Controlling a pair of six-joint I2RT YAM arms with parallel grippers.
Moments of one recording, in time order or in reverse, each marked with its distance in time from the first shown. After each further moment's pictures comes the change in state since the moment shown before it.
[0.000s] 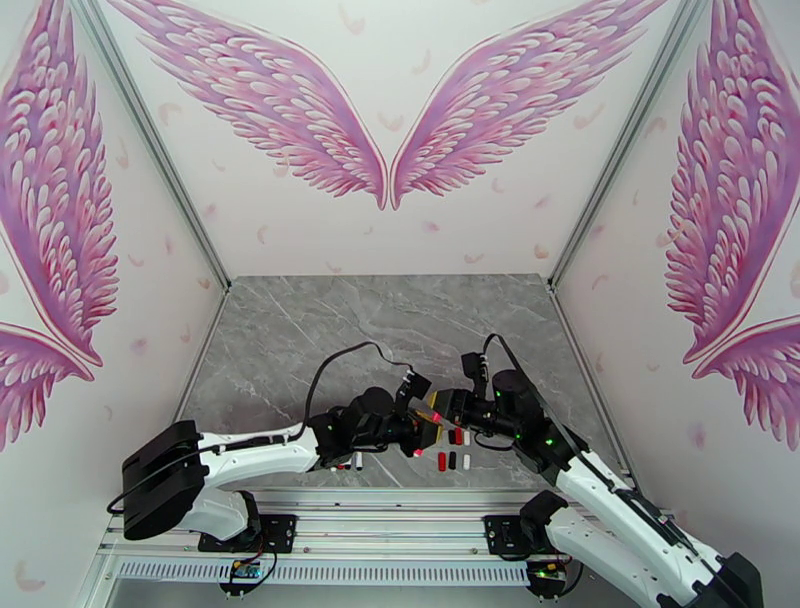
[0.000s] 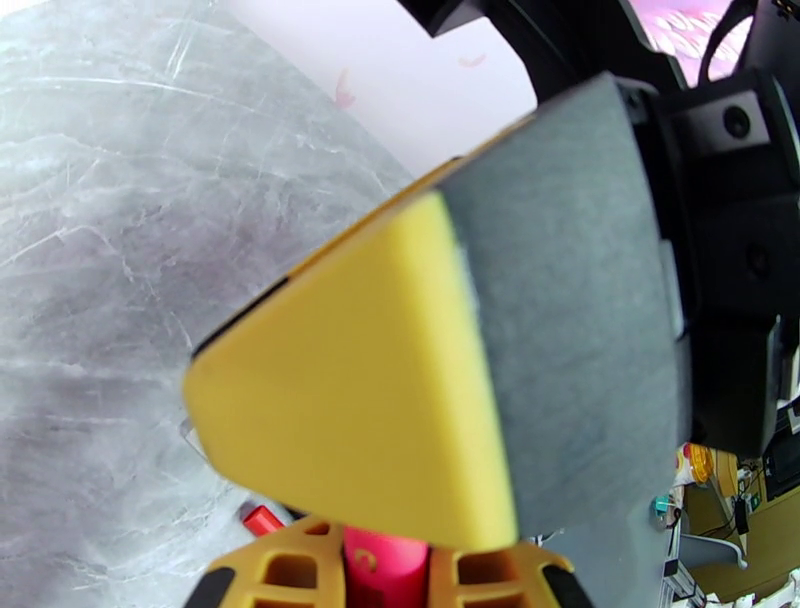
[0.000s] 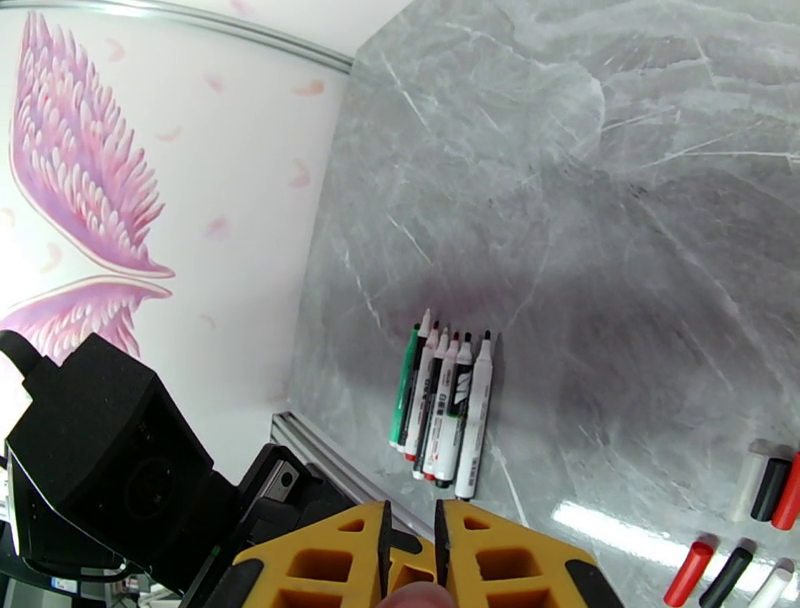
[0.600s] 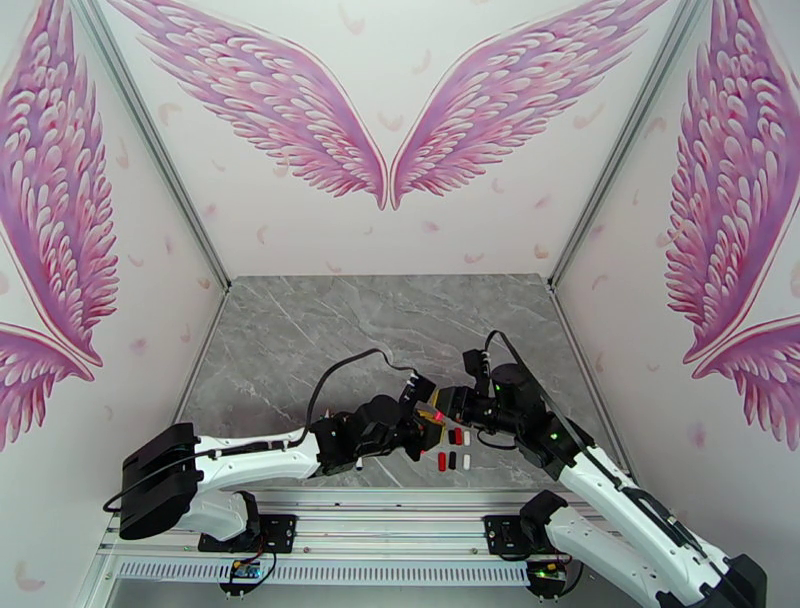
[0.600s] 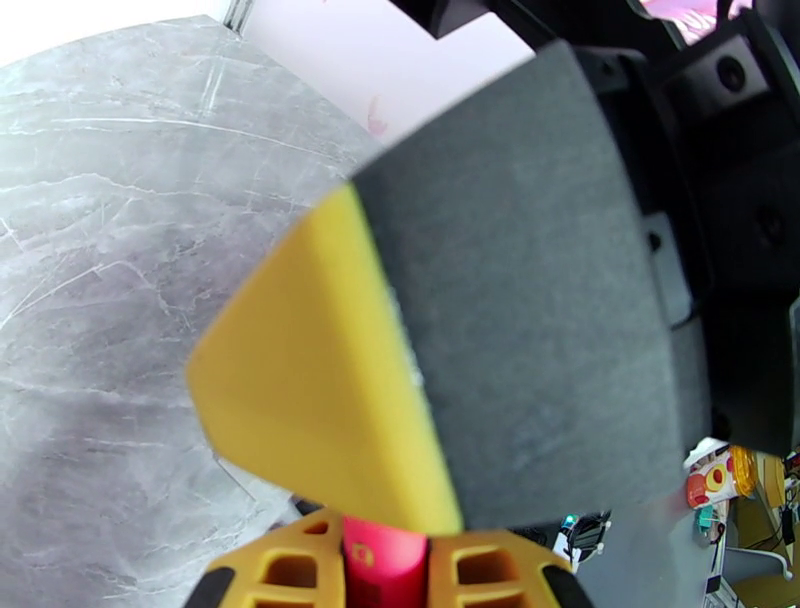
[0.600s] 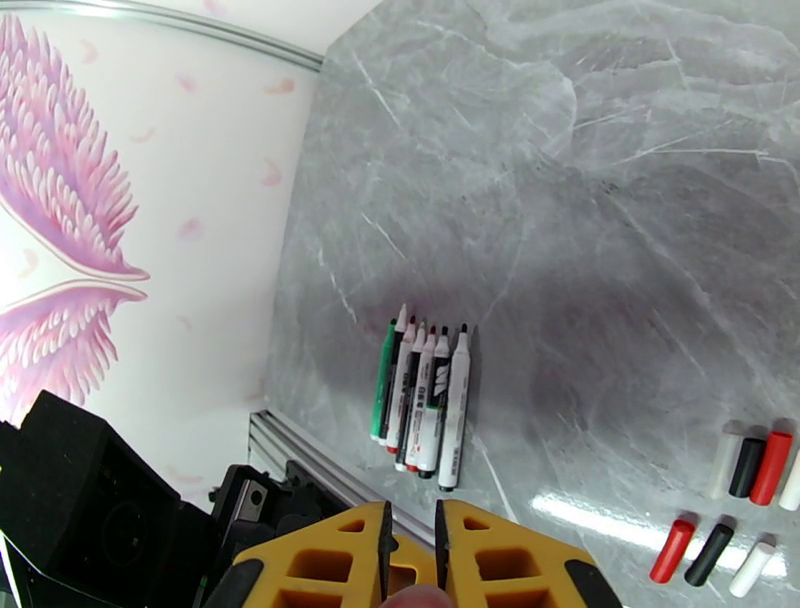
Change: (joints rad) left arm -0.068 -0.006 0.035 -0.057 -0.173 0.051; right arm 0.002 0.016 0.080 -0.135 0.045 -0.028
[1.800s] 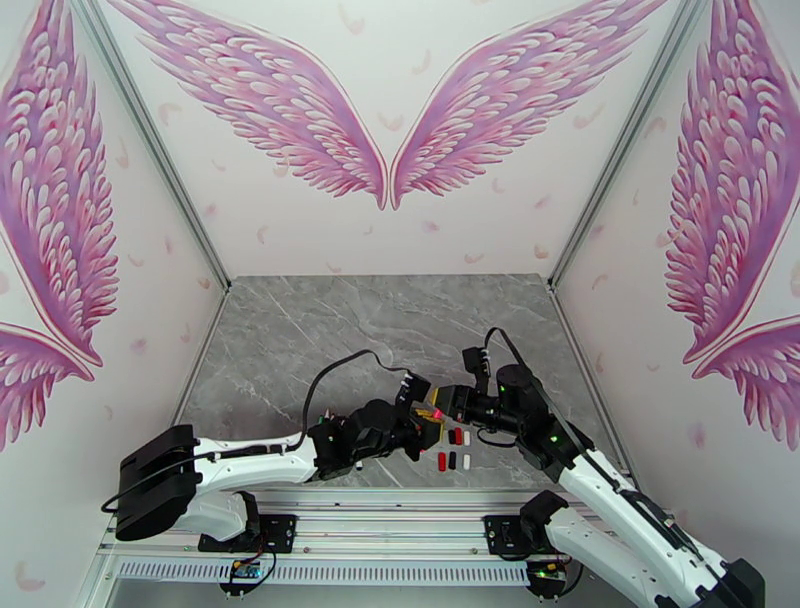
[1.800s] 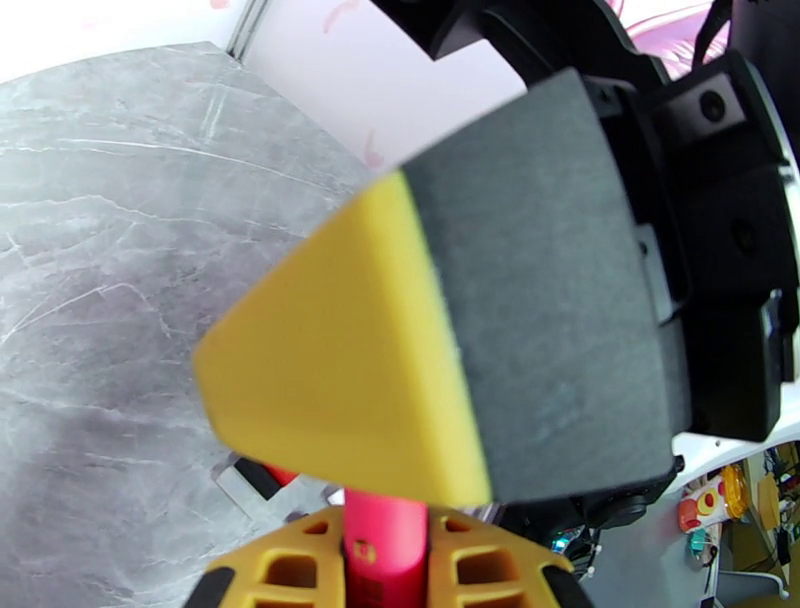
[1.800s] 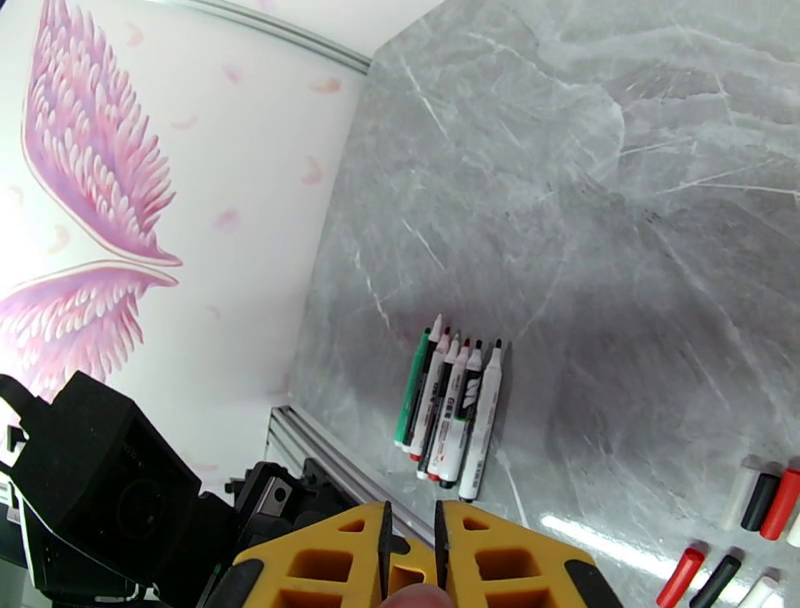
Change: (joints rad) left arm -0.019 -0.015 -0.050 0.102 -0.060 -0.023; right arm -0.029 -0.015 -0.043 0.113 -0.076 -0.027
